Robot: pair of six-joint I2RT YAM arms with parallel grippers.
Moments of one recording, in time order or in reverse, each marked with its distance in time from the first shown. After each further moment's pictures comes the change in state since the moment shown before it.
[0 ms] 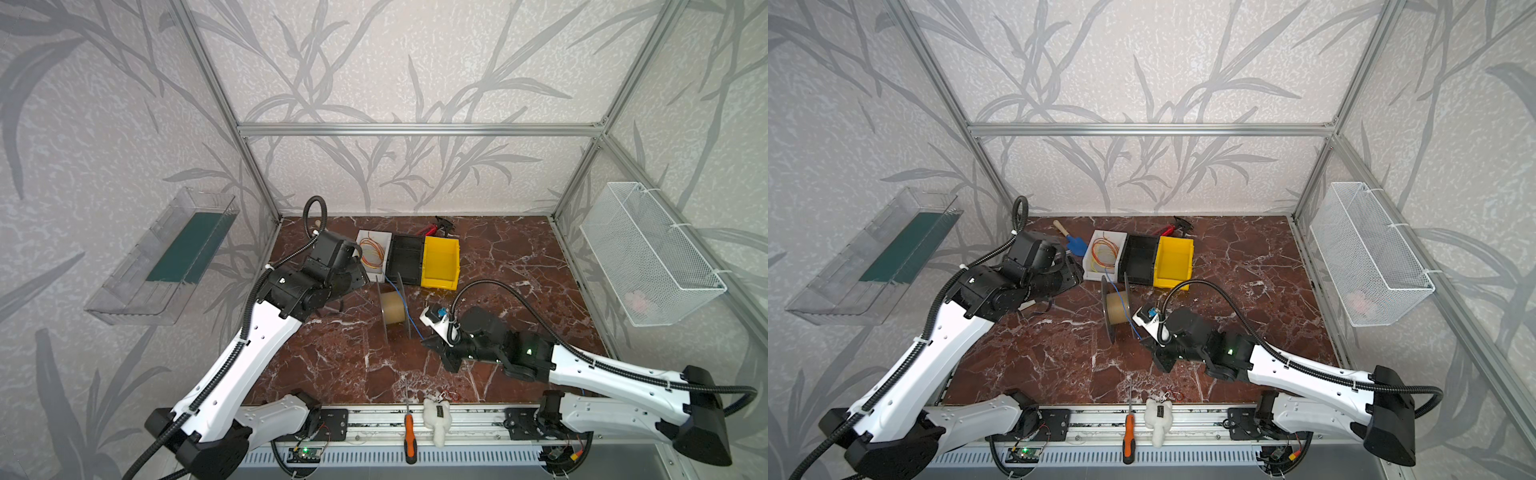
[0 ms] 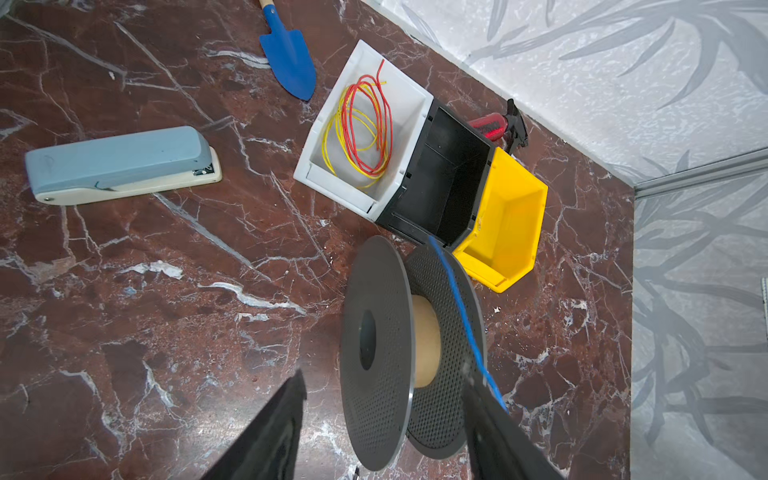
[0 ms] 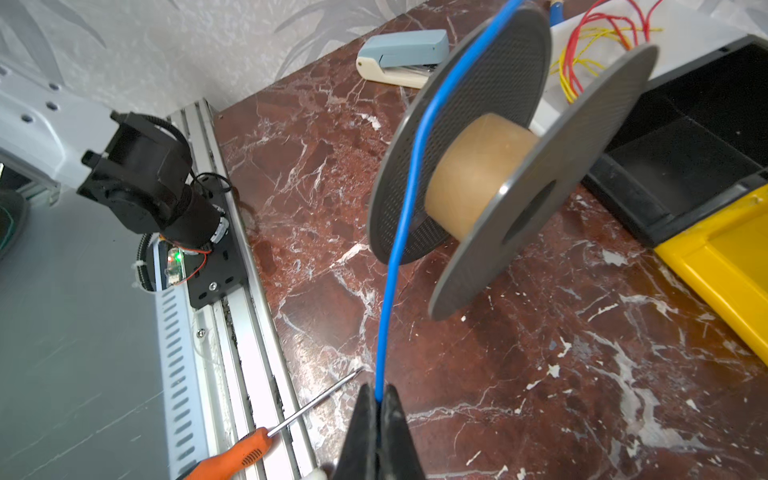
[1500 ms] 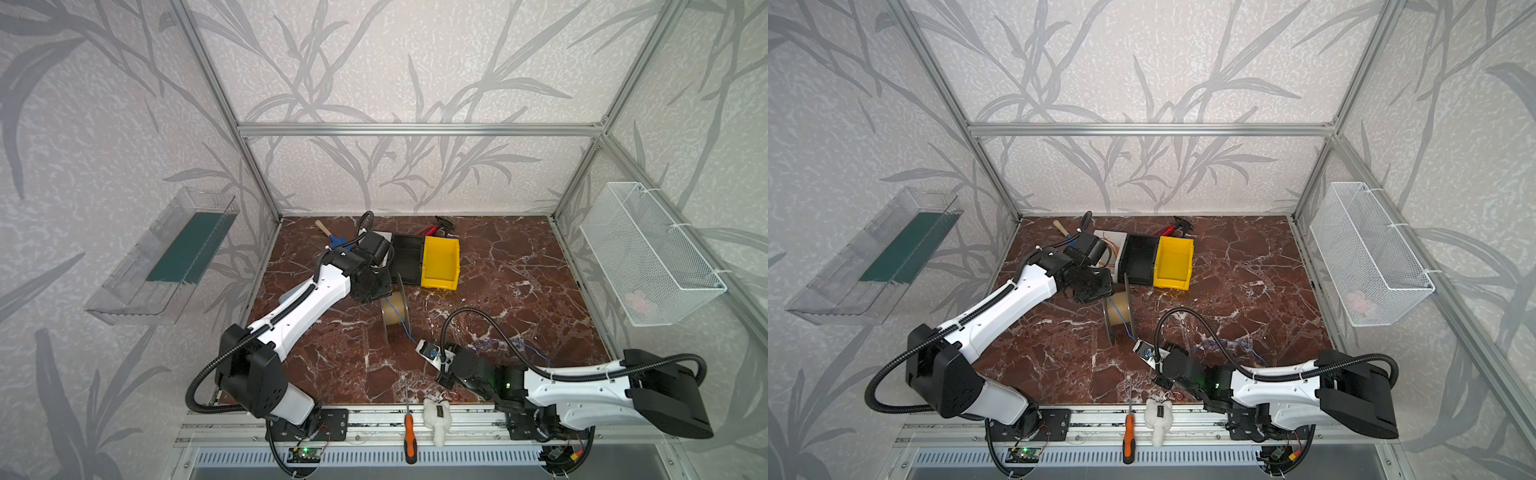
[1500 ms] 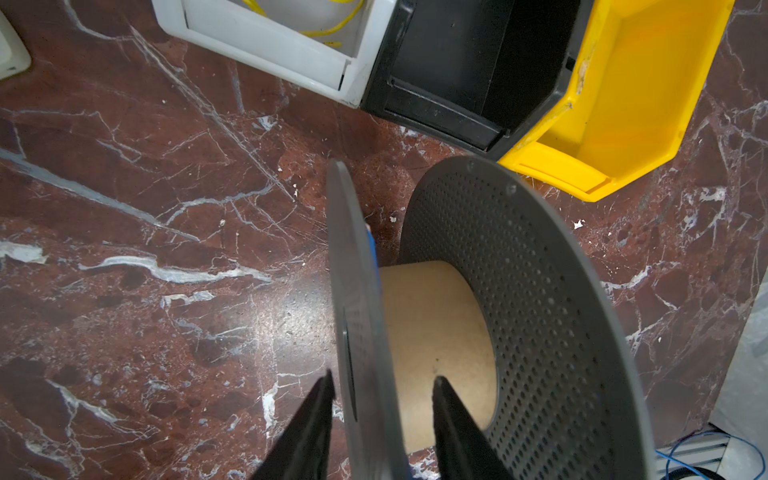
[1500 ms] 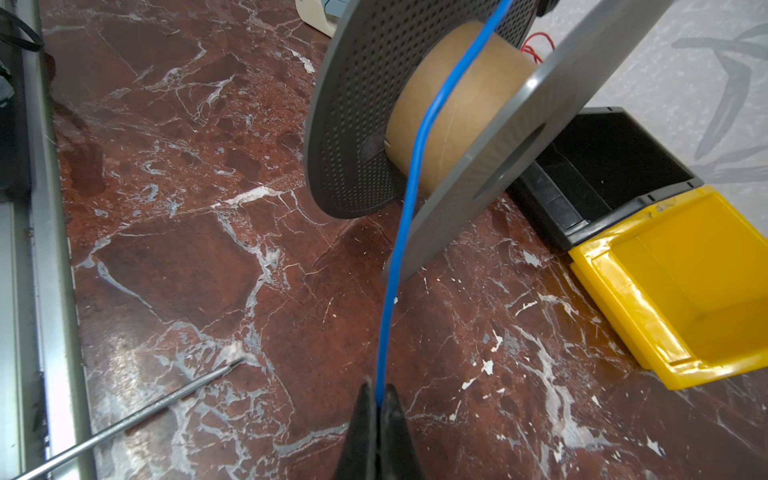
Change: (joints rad) left arm 0.000 0.356 -0.064 0.088 0.229 0.120; right arm 0.162 0.158 -0.381 0.594 0.439 -0.250
